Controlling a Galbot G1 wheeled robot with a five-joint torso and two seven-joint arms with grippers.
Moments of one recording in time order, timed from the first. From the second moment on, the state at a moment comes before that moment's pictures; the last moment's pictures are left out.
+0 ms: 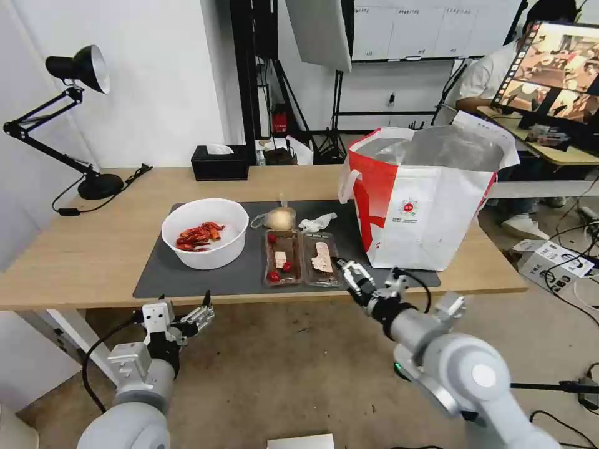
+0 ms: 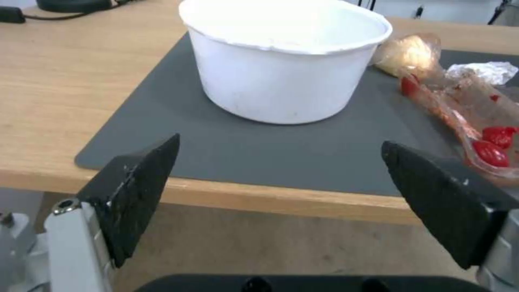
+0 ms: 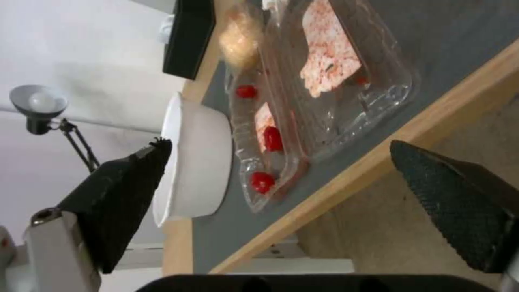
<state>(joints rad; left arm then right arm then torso) 1.64 -1.25 -0.53 -2.35 -0.40 0.39 -0.34 -1.21 1.18 0.26 2.26 1.67 -0.24 0.74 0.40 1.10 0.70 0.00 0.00</state>
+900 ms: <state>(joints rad) 1.69 -1.29 -0.54 -2.35 -0.37 0.38 -0.34 -1.15 1.35 0.21 2.12 1.60 -0.26 0.78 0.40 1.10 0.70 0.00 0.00</state>
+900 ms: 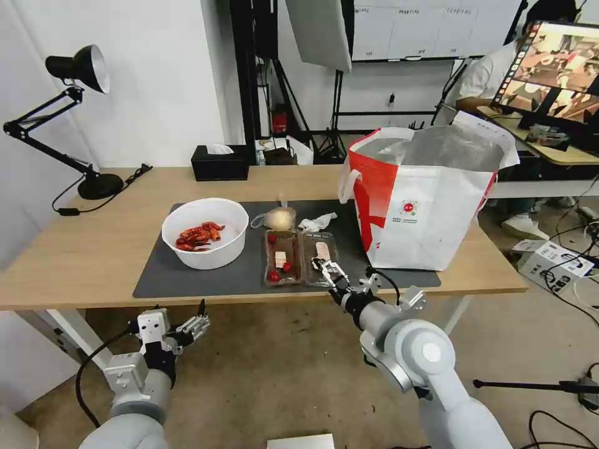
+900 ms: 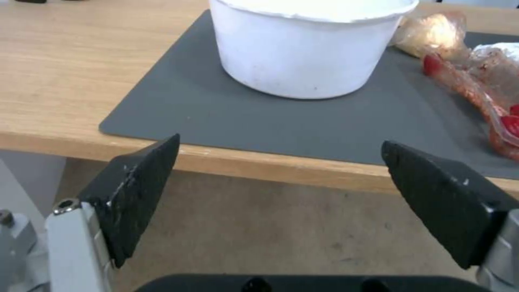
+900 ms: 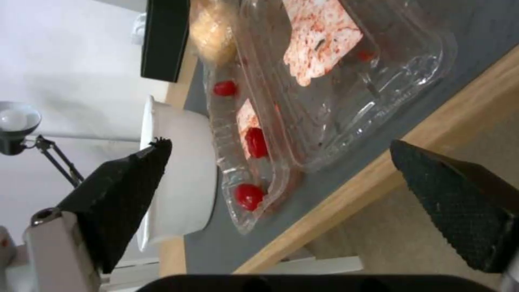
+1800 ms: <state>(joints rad) 1.69 -1.28 -0.55 -2.35 -0.37 0.38 -0.35 -1.11 1.40 0.20 2.06 1.58 -0.26 0.80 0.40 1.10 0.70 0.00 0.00</state>
